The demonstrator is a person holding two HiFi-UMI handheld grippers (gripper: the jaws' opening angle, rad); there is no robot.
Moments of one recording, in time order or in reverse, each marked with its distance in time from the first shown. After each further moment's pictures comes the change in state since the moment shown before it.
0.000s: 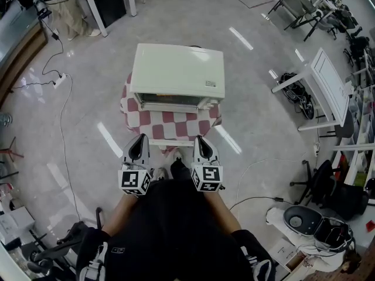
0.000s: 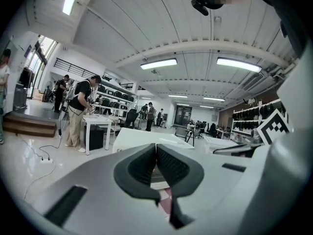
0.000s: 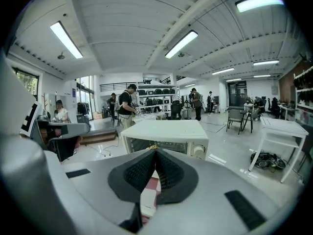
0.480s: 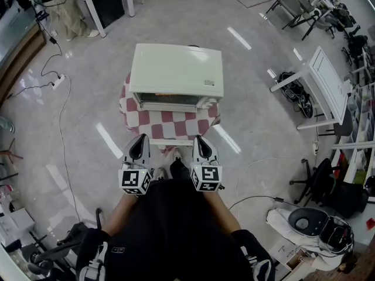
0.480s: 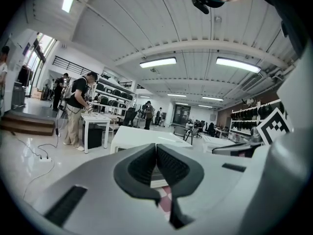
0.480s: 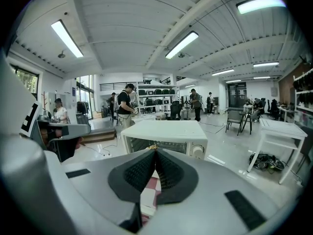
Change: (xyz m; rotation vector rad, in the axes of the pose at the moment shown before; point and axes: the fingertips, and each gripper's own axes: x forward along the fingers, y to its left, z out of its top) left arm -0.001 -0.006 -0.002 -0.001 0.016 -0.017; right arm -0.006 0.001 0.002 -0.007 -0.002 -0.008
